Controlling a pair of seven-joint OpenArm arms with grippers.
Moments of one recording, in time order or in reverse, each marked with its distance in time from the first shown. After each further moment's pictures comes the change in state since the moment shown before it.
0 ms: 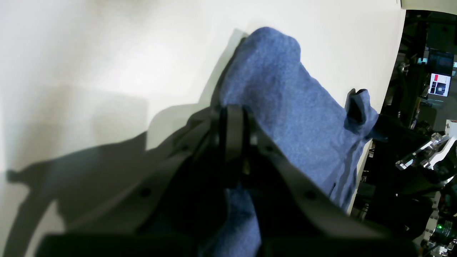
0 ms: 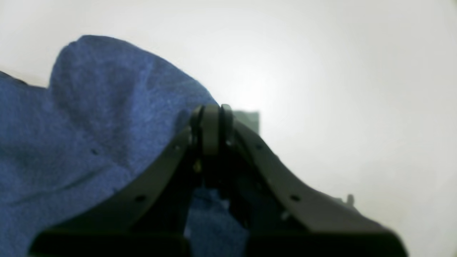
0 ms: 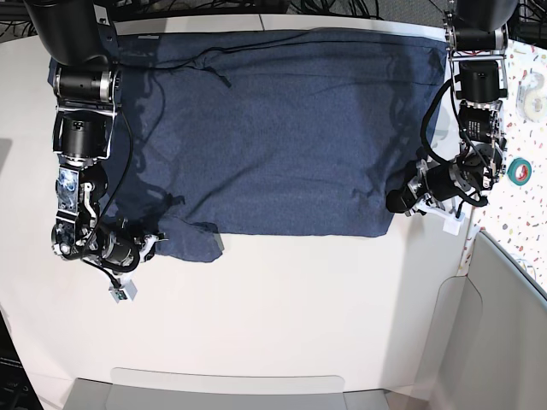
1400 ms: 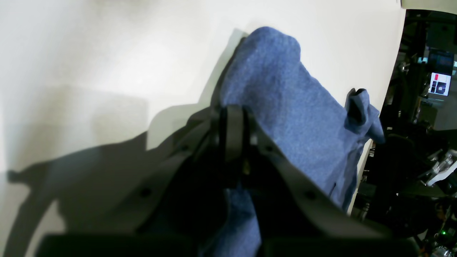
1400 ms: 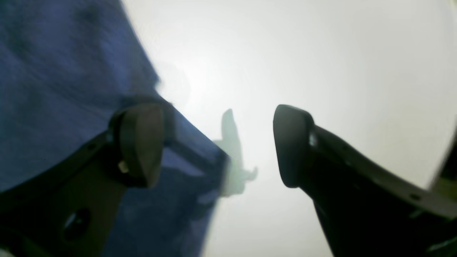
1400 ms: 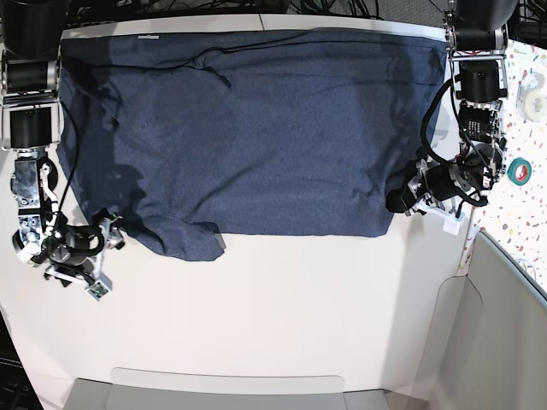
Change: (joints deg) left arm 0.2 0.1 0.0 0.0 0.0 -0.1 0.0; right arm -1.2 18.2 -15.9 10.6 0.0 9.8 4.2
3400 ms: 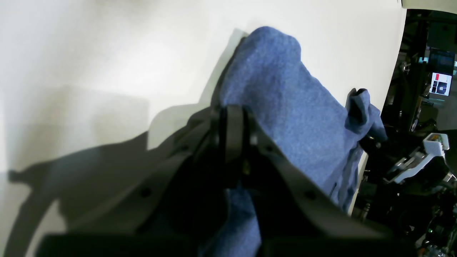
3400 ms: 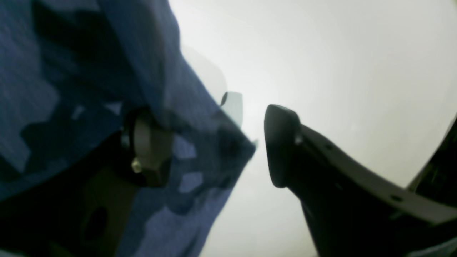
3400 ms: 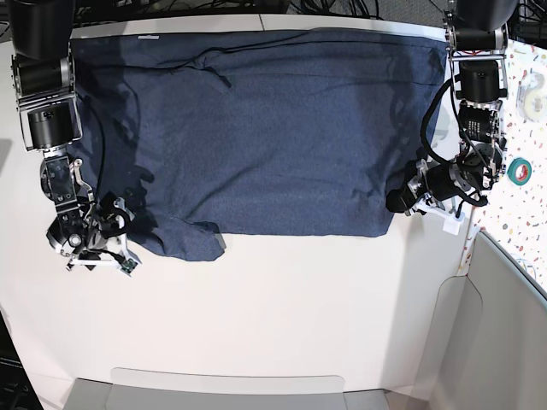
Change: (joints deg) left arm 0.0 0.0 0.0 0.0 0.1 0.1 0.0; right arm -0.1 -5.2 -7.2 -5.2 -15.0 0.3 2.8
